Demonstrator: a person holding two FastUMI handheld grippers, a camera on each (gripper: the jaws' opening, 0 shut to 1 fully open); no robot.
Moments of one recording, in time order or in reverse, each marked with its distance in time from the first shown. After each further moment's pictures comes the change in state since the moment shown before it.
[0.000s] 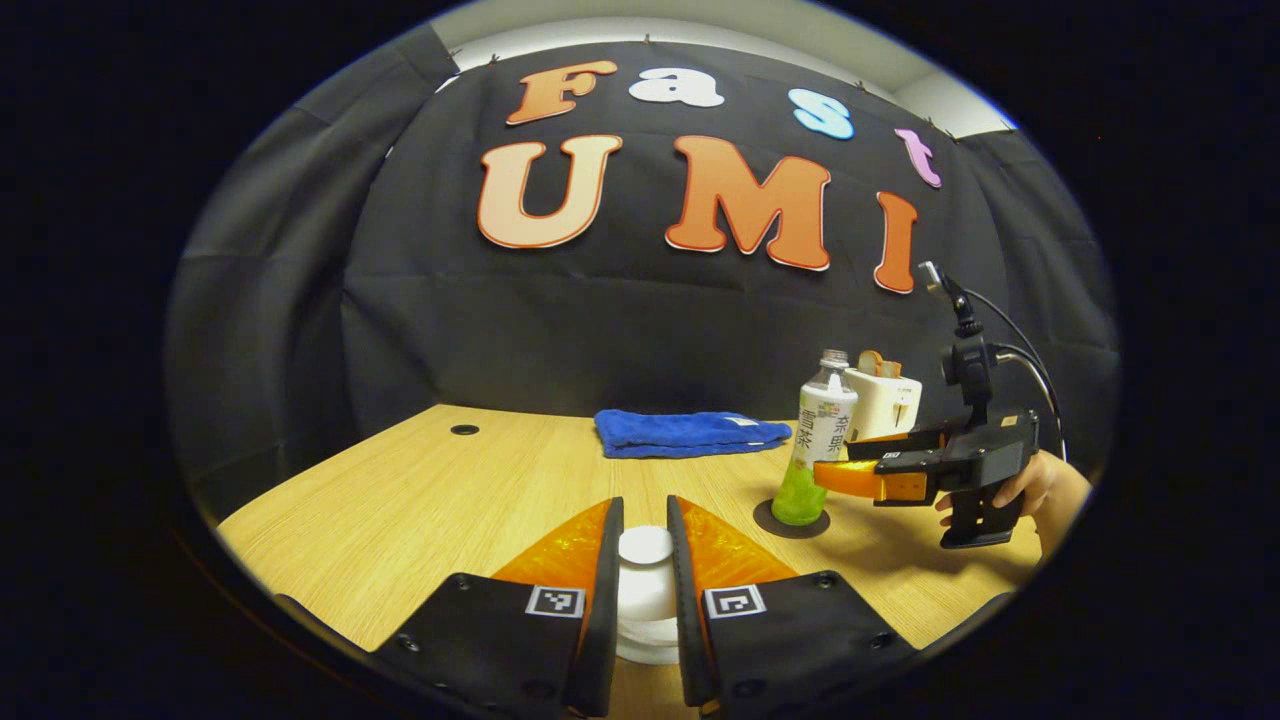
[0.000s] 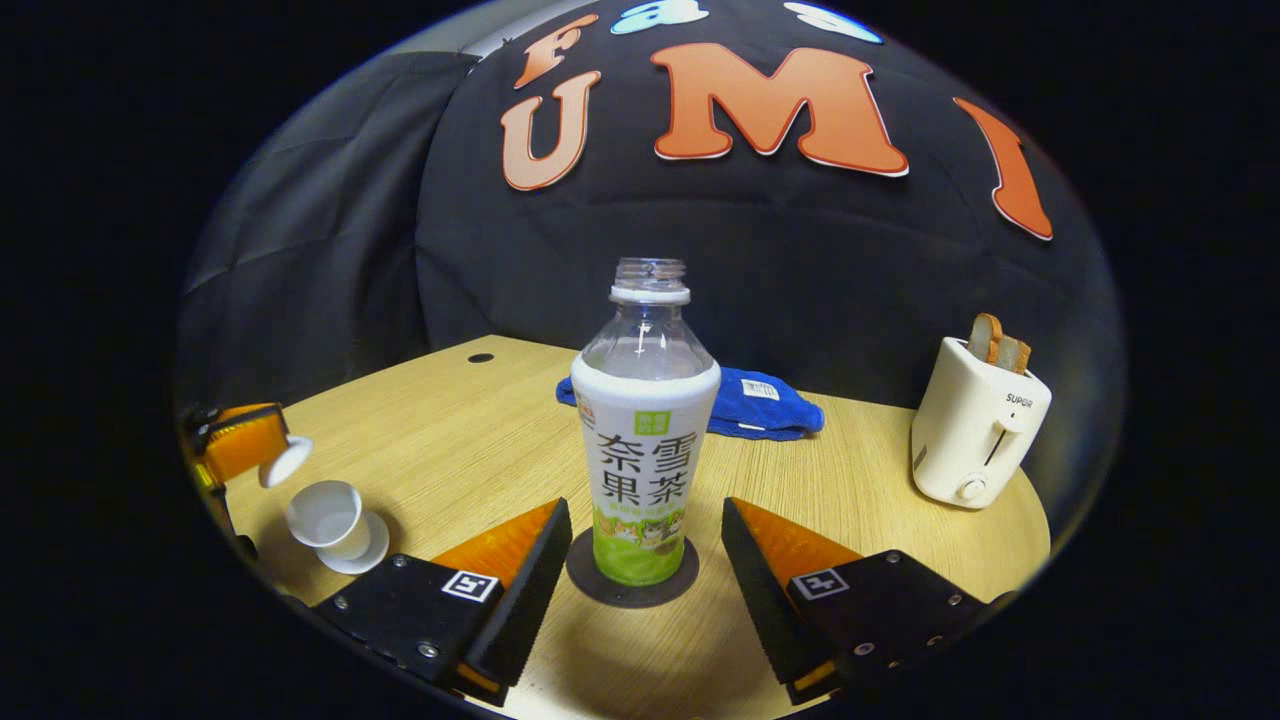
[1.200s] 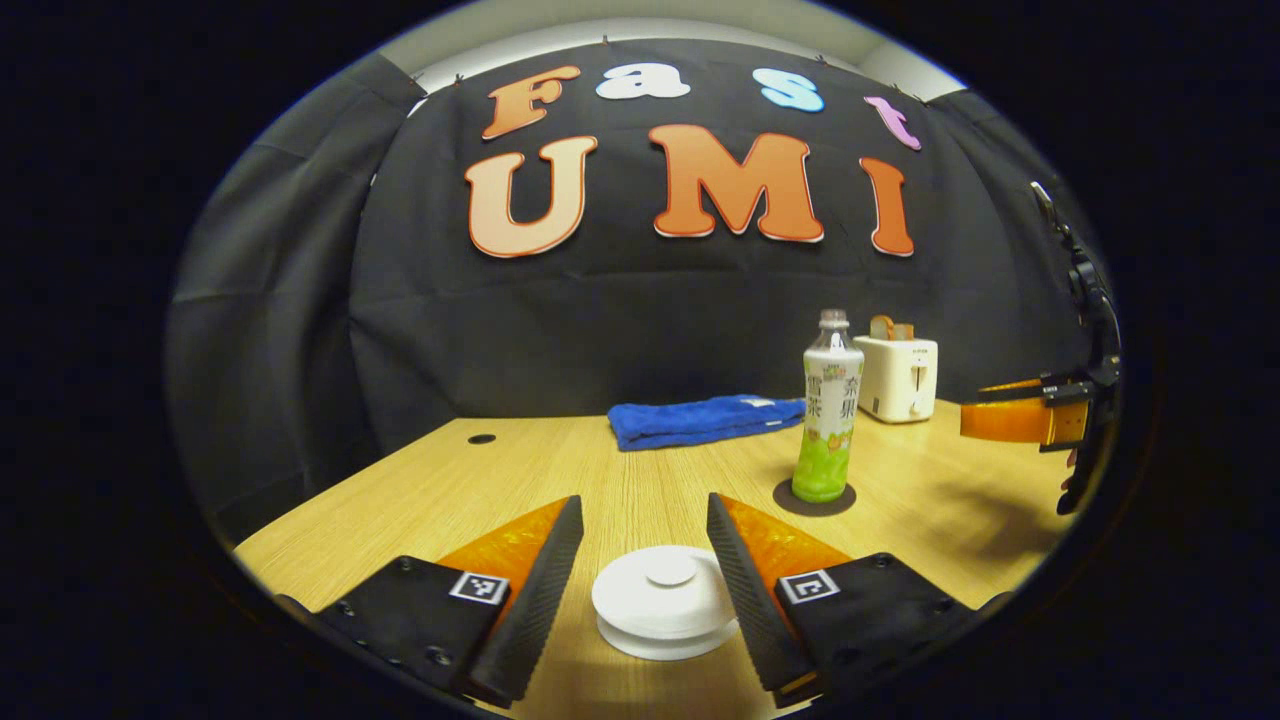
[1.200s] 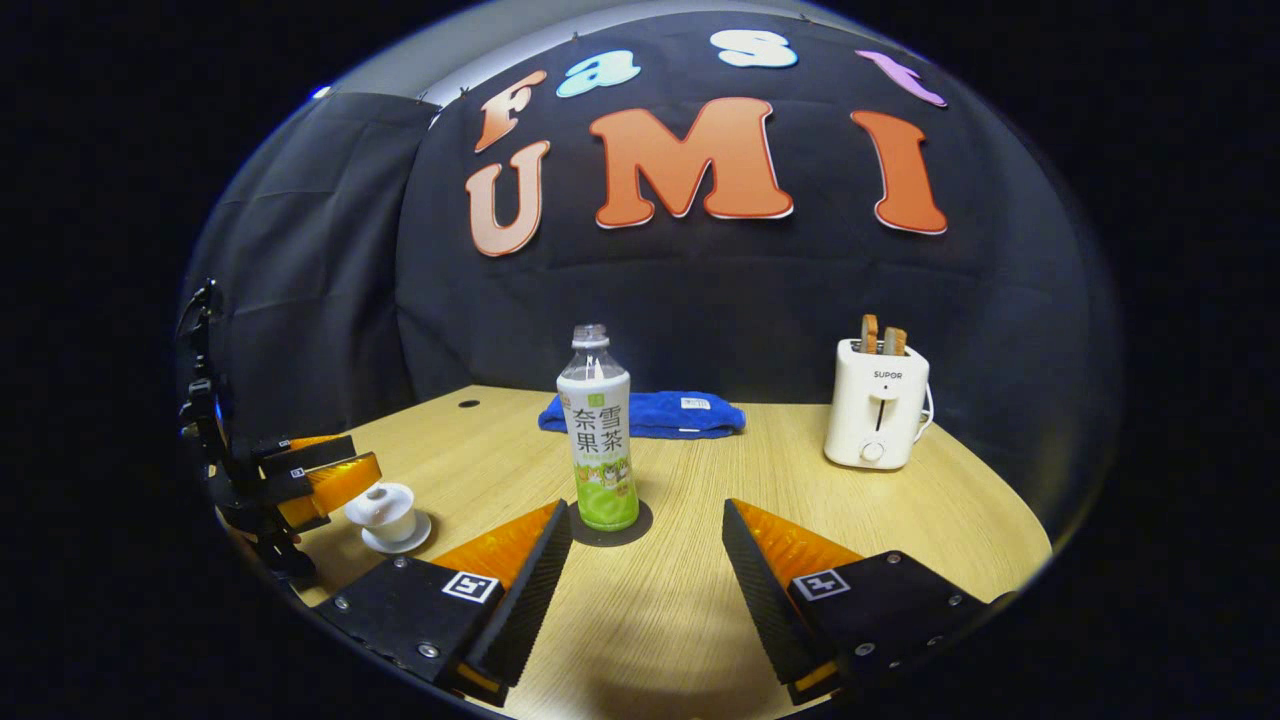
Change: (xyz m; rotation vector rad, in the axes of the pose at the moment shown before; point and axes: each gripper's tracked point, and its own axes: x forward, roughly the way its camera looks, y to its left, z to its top) left arm -0.007 0.004 0.008 0.094 -0.046 0.084; right arm -0.110 -0.026 0.003 0.136 -0.164 -0.149
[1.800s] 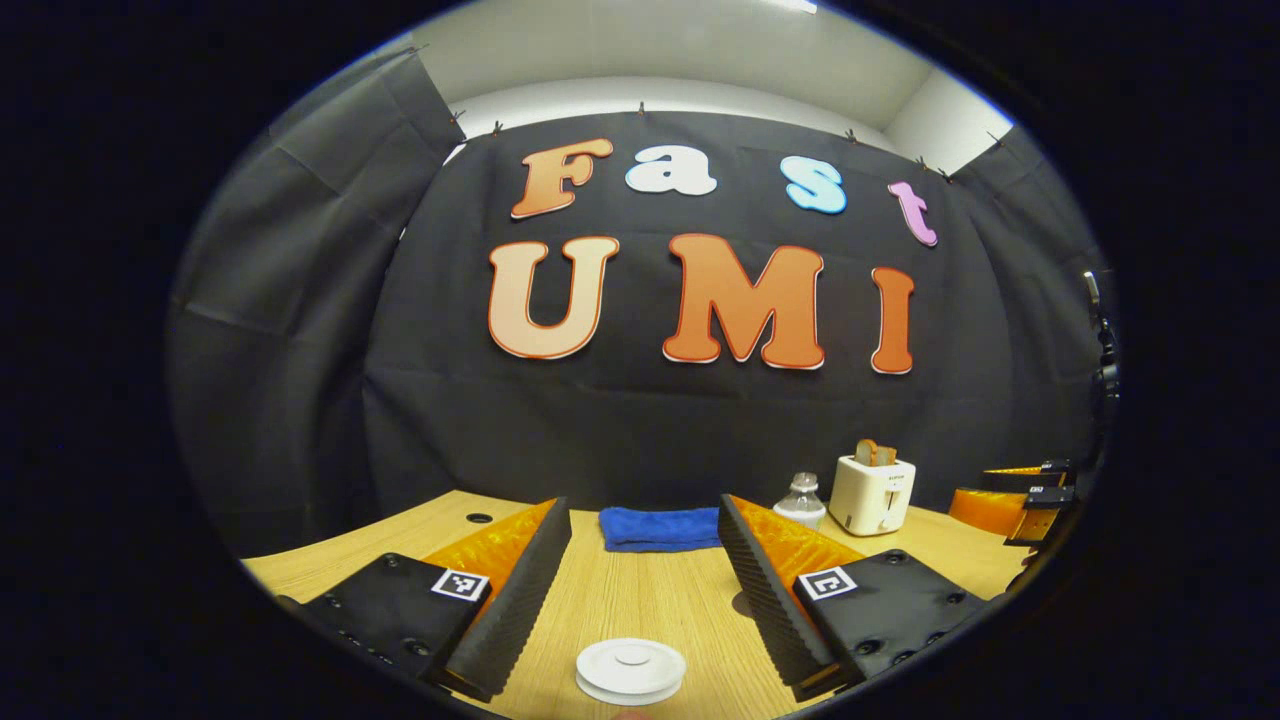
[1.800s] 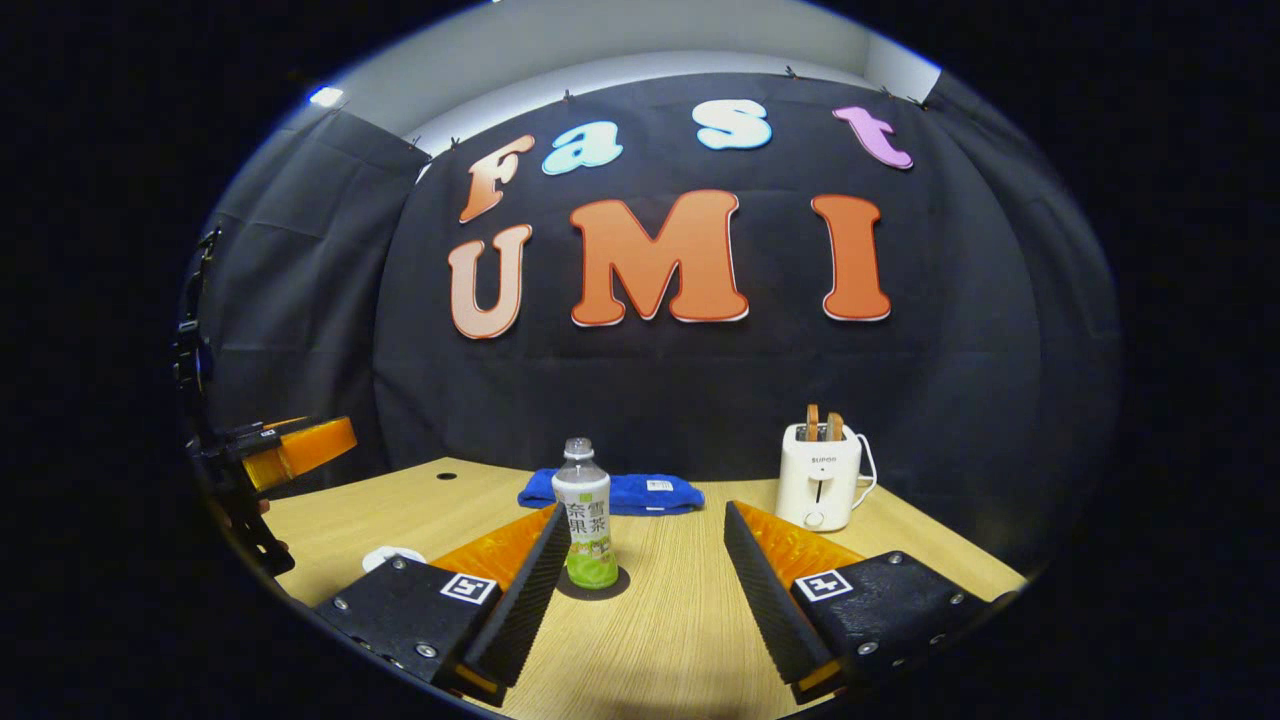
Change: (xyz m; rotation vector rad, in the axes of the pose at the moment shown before) left arm -0.031 -0.008 0.122 -0.103 -0.237 0.017; right arm -0.051 0.003 0.081 -0.028 -0.249 -0.101
